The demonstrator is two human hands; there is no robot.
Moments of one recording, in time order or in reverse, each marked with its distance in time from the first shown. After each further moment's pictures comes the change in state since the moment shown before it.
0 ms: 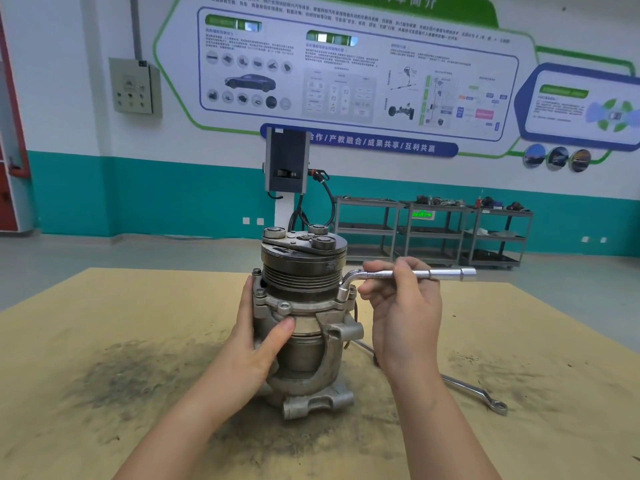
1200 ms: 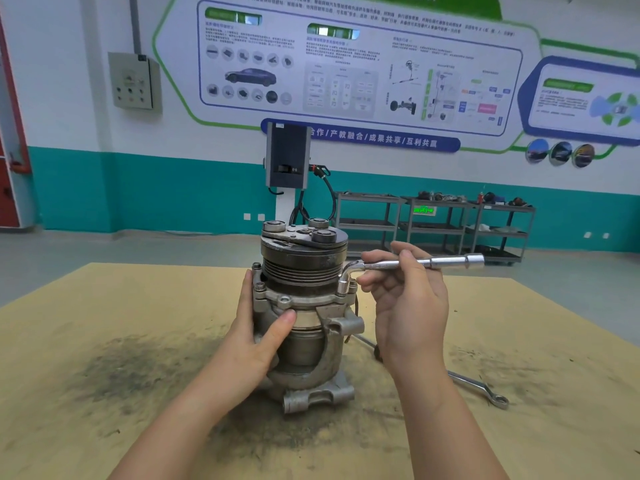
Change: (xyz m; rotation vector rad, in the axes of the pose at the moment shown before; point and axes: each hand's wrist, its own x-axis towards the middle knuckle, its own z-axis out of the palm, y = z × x) left_hand 0.000 0.004 0.003 0.021 0.046 -0.013; right_hand -0.004 -0.010 0.004 -0.009 -0.023 0.019
